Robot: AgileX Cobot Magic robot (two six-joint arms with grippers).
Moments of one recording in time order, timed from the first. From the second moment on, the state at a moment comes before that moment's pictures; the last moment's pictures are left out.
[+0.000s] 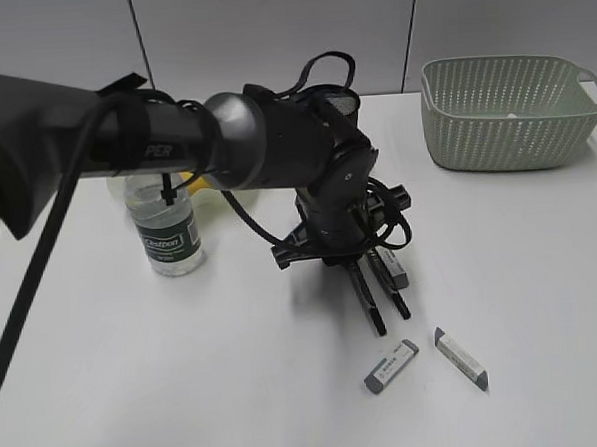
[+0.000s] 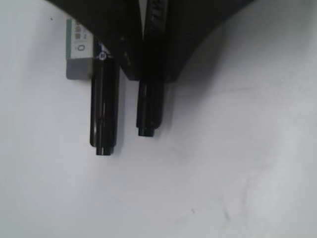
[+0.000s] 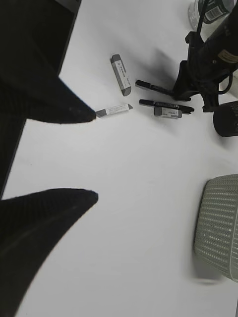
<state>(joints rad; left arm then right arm) -0.87 2.33 -1.71 0.27 0.69 -1.40 0.43 0.02 -0.51 -0.06 1.04 0.11</state>
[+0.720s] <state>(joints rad) -0.86 2.08 -1.71 1.23 0.29 -1.43 0.43 0.02 -0.51 -0.06 1.04 0.11</state>
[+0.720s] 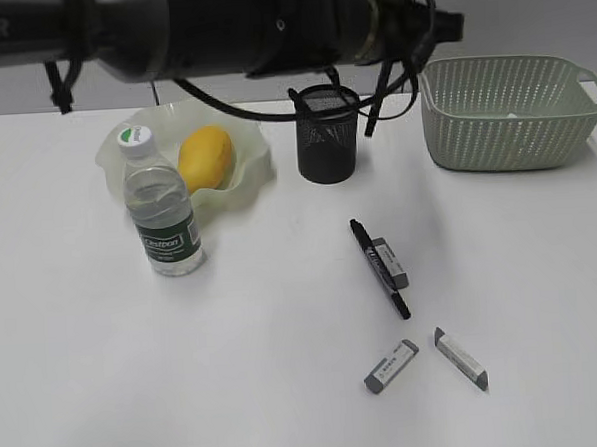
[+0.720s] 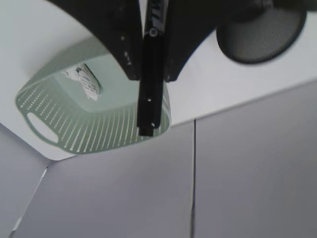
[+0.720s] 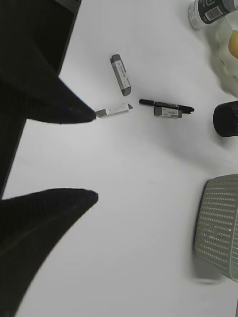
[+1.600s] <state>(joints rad) -0.64 2.38 -2.02 1.42 0.00 -1.45 0.43 0.02 -0.51 -0.06 1.04 0.11</state>
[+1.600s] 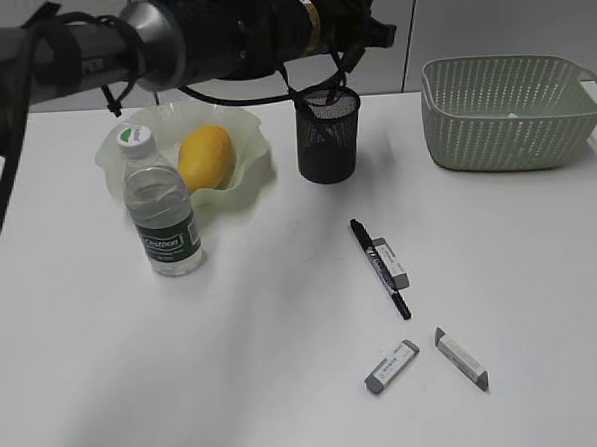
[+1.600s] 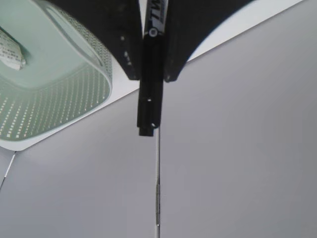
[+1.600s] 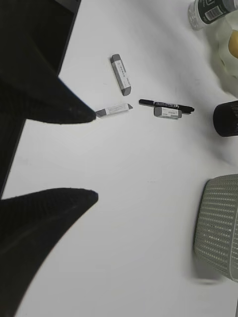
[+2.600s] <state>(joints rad) -0.64 2.40 -2.07 1.41 0.01 -1.45 0.43 0.02 -0.51 -0.06 1.04 0.11</state>
